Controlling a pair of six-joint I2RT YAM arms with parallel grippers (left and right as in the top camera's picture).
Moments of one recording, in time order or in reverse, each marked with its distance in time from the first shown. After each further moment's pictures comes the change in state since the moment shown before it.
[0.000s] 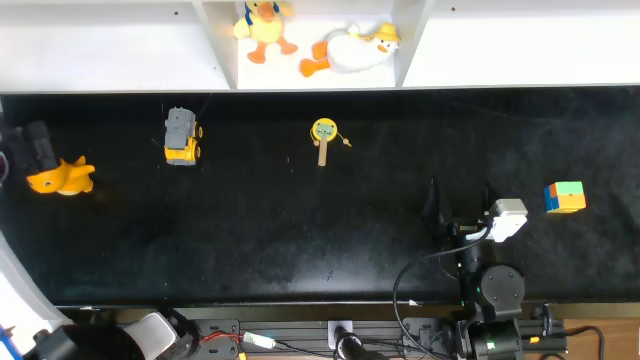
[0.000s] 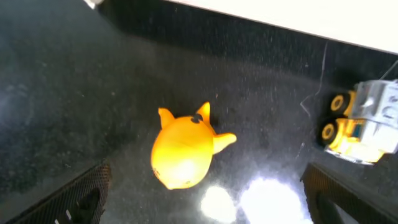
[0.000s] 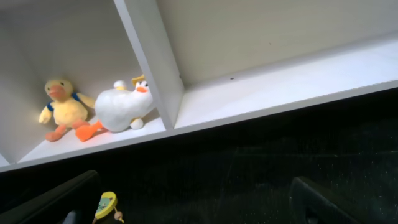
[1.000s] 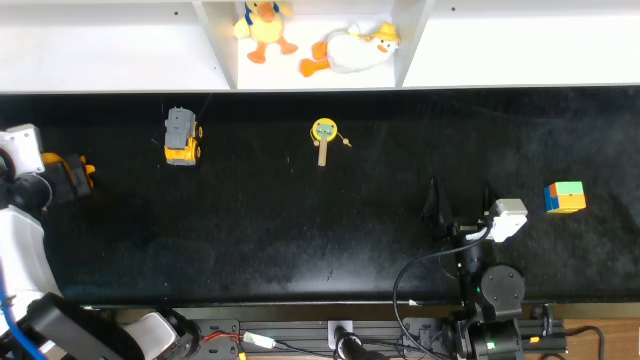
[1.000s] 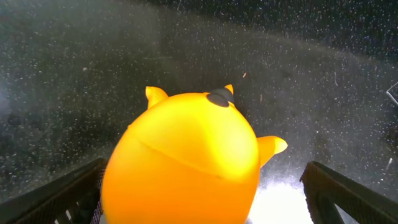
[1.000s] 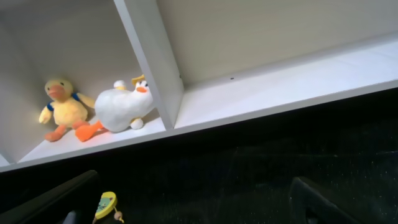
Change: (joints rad) left arm 0.037 0.007 -0.459 0.486 -0.030 0.018; right arm 0.000 0.000 0.000 0.000 0.000 0.000
